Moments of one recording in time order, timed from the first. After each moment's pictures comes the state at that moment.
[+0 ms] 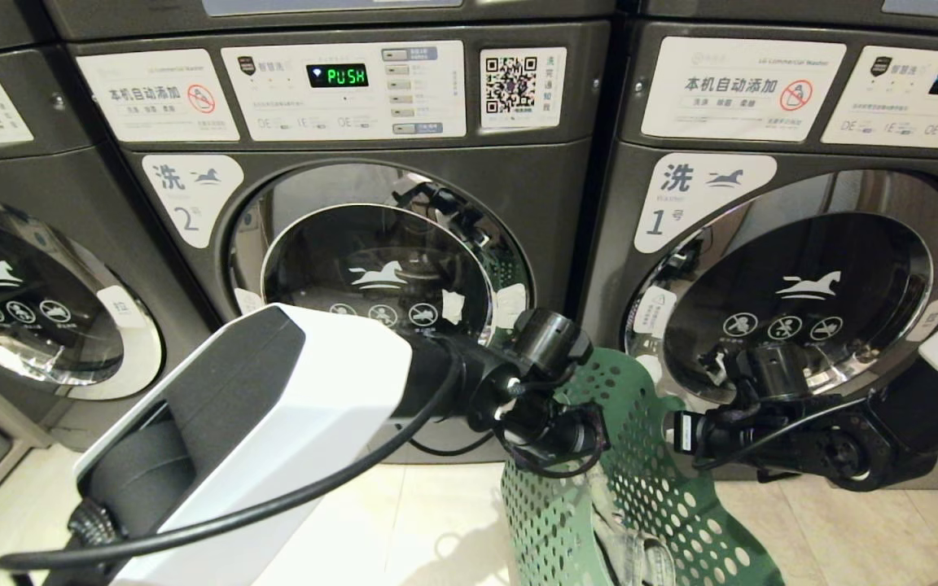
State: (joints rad) left arm -0.85 2.40 -1.85 0.29 -0.26 -0.77; right arm 0.16 2.06 -0.79 -0.53 0.08 0.31
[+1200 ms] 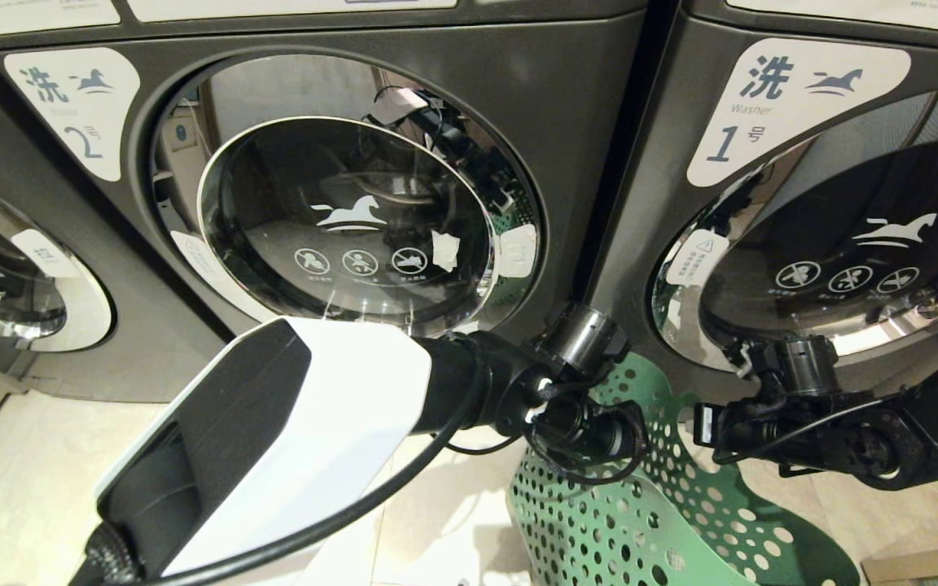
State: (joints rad) left arm -0.92 2.42 -1.92 0.34 -0.26 -0.74; right arm 0.11 2.02 -0.75 -0.53 0.08 0.30
